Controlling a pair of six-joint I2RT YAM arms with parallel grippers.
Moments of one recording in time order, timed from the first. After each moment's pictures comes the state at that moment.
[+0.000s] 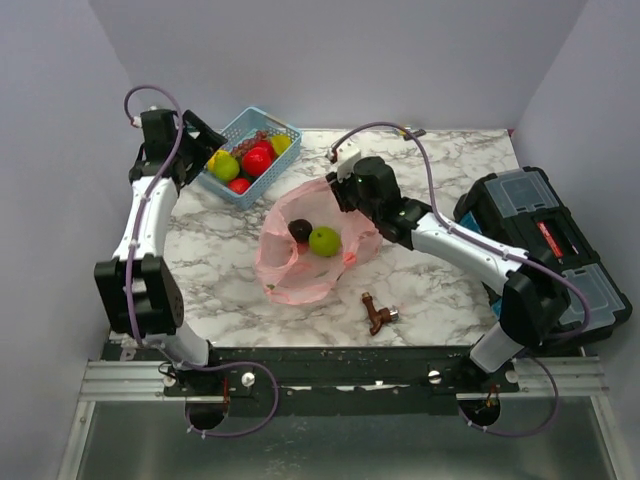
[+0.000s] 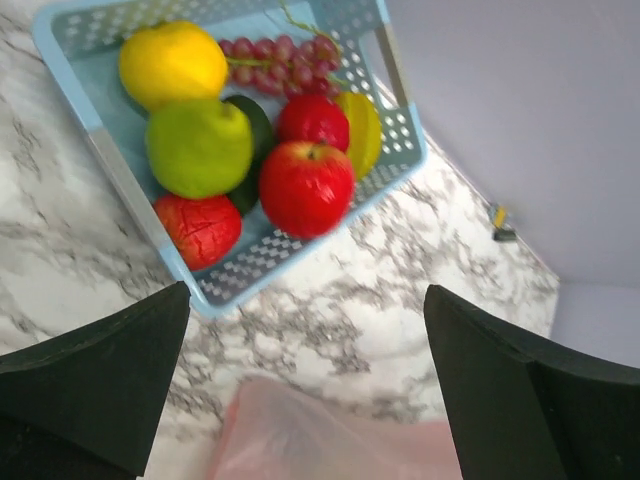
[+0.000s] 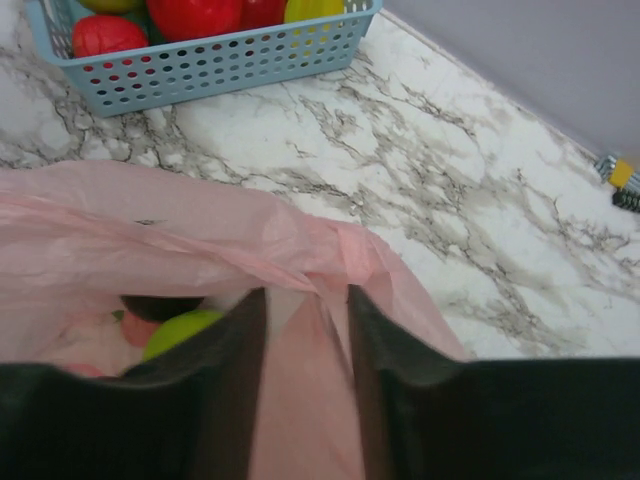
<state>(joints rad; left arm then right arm) 0.11 1.69 1.53 -0.39 0.15 -0.77 0.74 1.61 1.25 0.02 0.21 -0.13</state>
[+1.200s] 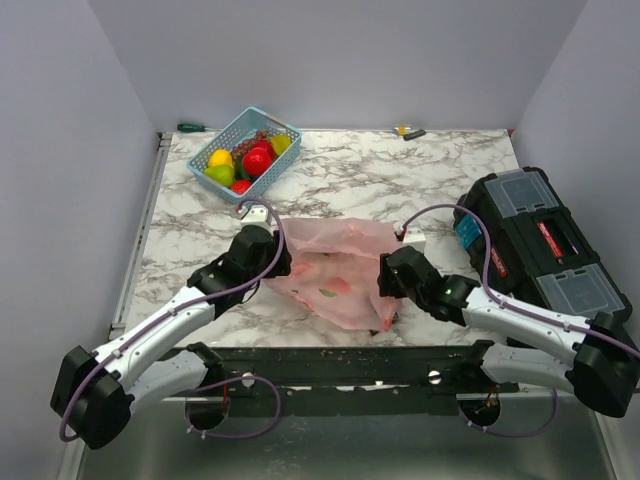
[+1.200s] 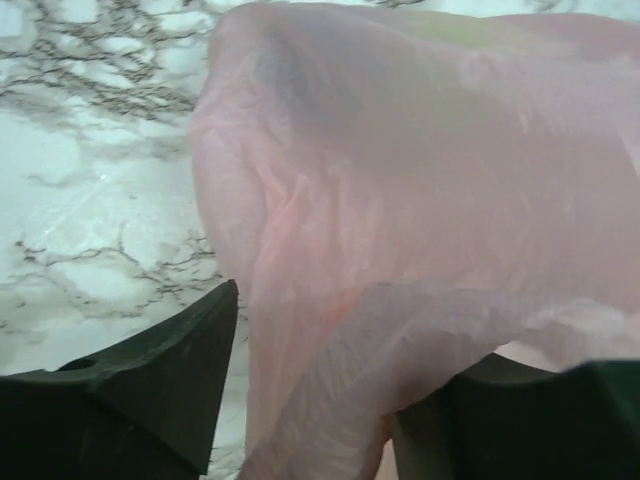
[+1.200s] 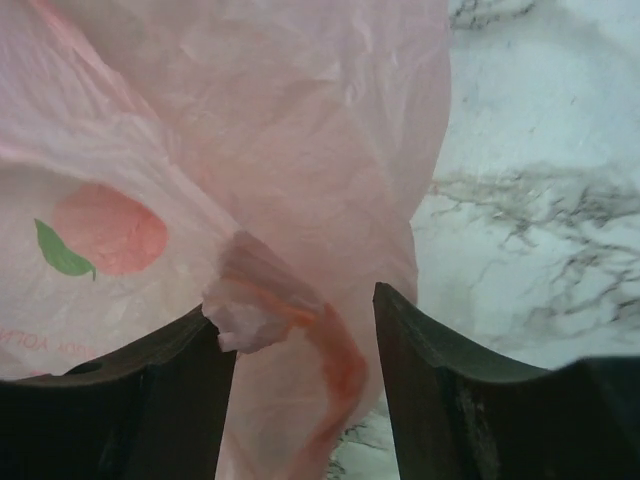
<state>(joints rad) -0.65 0.94 0.64 -0.29 -0.20 -0.51 0.86 1.09 0.62 -0.32 0.43 0.55</state>
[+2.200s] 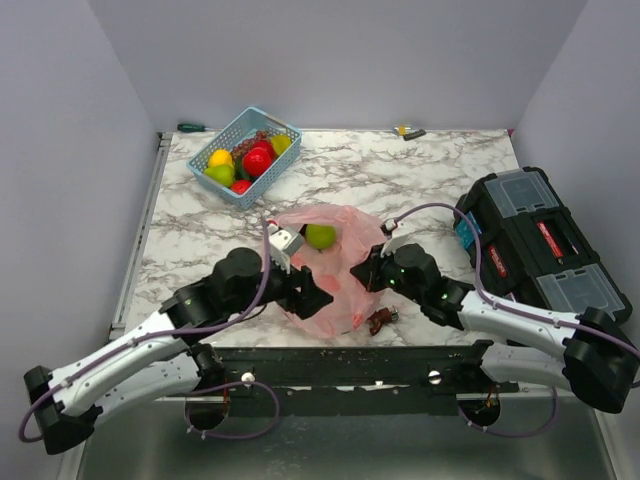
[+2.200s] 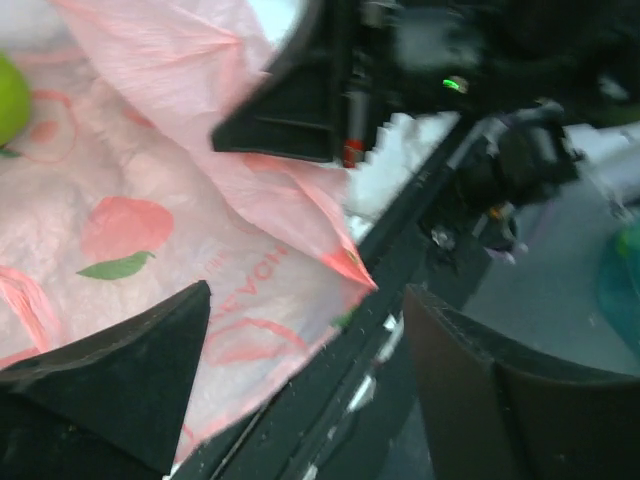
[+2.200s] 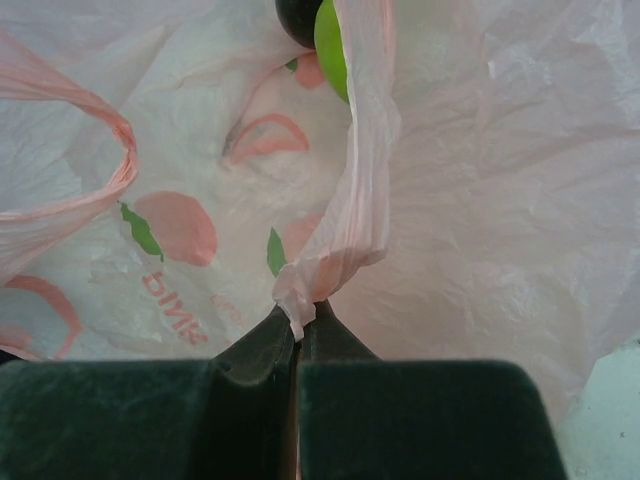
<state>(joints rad) -0.93 0.67 0.71 -0.35 0.18 -0.48 0.87 1.12 0.50 0.22 0.10 0.52</state>
